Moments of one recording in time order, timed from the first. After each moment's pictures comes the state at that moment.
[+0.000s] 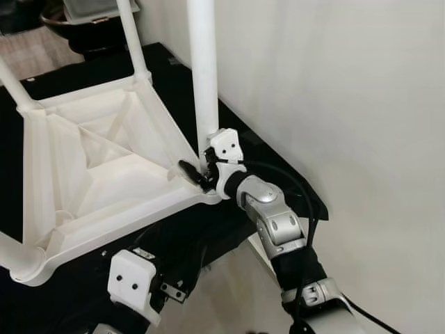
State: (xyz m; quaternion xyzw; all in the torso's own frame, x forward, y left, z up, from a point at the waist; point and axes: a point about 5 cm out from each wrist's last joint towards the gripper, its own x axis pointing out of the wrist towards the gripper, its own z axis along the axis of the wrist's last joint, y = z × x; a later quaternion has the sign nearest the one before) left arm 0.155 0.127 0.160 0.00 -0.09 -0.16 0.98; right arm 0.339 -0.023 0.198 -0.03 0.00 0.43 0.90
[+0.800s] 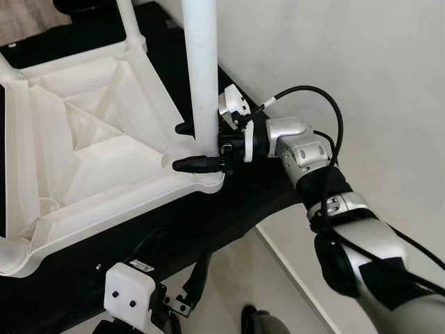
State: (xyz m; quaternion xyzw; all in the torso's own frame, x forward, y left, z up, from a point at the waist) left arm 0.129 0.118 0.169 -0.02 -0.08 -0.17 0.98; right arm 0.370 -0.059 0.272 -0.11 -0.03 0.71 0.69
